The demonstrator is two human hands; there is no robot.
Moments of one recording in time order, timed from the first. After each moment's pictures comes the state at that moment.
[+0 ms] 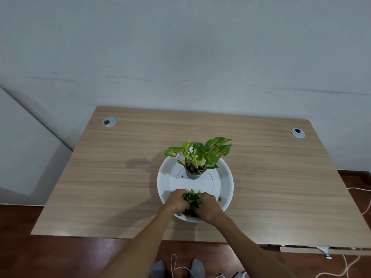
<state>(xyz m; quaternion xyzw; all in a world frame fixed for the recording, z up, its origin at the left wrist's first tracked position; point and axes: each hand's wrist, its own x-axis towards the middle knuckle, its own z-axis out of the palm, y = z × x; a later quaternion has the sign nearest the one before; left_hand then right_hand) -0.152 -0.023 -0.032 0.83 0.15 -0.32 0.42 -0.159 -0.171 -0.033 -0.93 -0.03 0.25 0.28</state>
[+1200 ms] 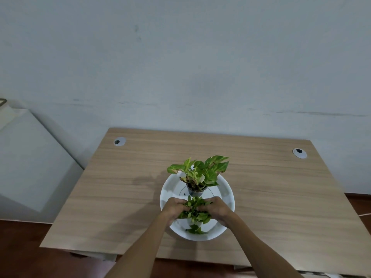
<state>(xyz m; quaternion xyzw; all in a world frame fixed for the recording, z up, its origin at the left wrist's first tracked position) -0.143 -0.014 -0.007 0.68 0.25 -0.23 0.65 -0.118 -0.193 0.002 -0.74 0.09 0.33 0.57</state>
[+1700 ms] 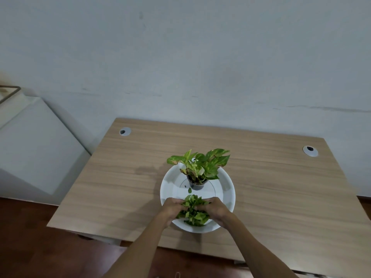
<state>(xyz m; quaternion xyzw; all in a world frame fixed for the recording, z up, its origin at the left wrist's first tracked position) -0.169 -0.022 -0.015 0.67 0.30 -0.23 0.64 -0.130 -0.199 -0.022 -0.72 0.09 0.35 0.58</state>
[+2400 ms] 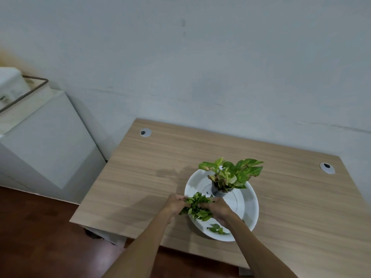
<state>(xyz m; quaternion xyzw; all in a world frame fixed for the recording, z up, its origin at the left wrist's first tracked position) -0.172 0.062 -0.010 0.67 0.29 -0.20 0.65 -0.135 -0.112 0.001 -0.72 0.12 0.35 0.59</state>
